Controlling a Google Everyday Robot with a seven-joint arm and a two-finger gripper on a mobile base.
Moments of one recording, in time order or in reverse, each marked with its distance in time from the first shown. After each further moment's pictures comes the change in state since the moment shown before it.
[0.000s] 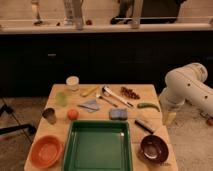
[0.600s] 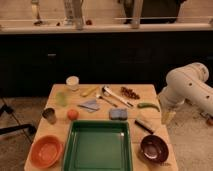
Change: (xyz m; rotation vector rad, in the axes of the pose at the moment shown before) arm -0.015 -0.005 -0.004 0.026 -0.056 -0.048
